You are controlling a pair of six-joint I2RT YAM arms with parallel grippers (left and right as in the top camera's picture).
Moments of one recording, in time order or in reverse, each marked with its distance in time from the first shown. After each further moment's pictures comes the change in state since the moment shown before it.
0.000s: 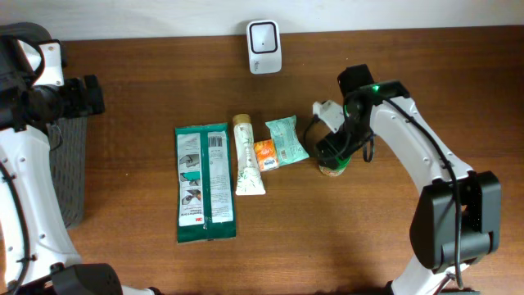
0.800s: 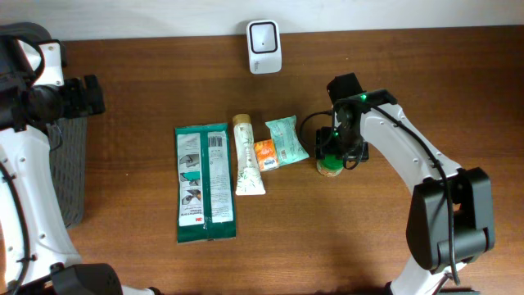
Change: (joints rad) left arm 0.000 0.000 0.000 0.000 0.000 0.000; right arm 0.047 0.007 -0.085 0.081 0.076 0.745
